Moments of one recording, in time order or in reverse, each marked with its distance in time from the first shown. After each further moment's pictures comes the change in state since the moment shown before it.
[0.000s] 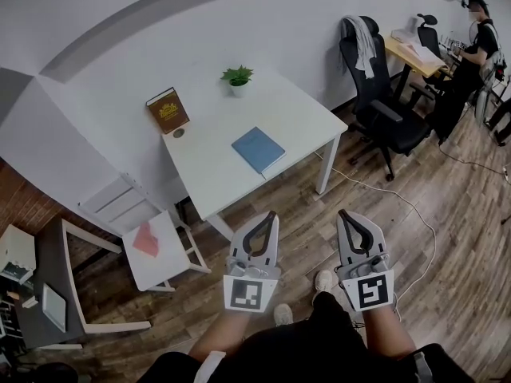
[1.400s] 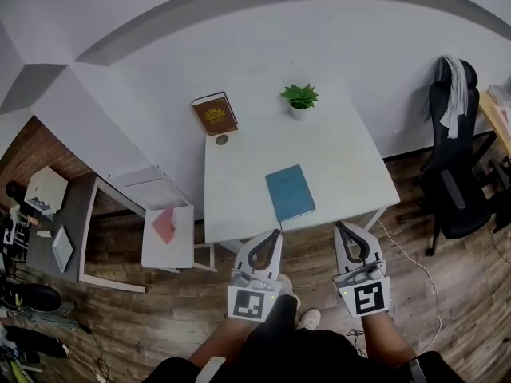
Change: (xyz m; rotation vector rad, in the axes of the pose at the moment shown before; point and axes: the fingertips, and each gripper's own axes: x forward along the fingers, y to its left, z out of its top) left arm 0.187 0.076 -0.084 0.095 0.216 0.362; right arm 0.228 -0.104 -0.116 0.130 -0.101 0.434
